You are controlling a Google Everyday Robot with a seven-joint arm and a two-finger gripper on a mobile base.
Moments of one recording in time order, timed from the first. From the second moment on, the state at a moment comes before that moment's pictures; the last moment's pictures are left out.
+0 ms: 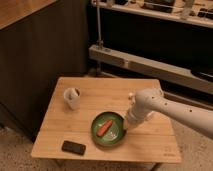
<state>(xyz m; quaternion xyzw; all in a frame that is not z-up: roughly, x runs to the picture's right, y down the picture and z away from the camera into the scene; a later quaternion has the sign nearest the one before) 0.118 0.200 0.793 -0.18 -0.35 -0.59 0.71</state>
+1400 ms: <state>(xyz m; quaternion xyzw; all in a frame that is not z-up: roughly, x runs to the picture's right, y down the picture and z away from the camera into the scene) 0.141 0.212 0.784 -0.21 -0.34 -0.61 0.68</state>
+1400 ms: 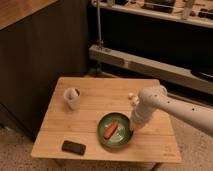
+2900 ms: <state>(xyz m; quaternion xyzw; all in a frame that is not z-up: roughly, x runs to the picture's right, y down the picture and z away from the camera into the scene) 0.150 0.174 0.820 -0.23 -0.35 -0.62 0.67</state>
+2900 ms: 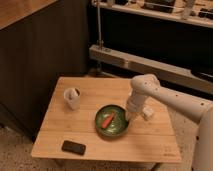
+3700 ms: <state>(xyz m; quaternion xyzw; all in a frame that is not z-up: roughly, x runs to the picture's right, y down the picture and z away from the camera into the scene) 0.098 0.193 0.796 -0.22 -0.35 -0.66 0.62</state>
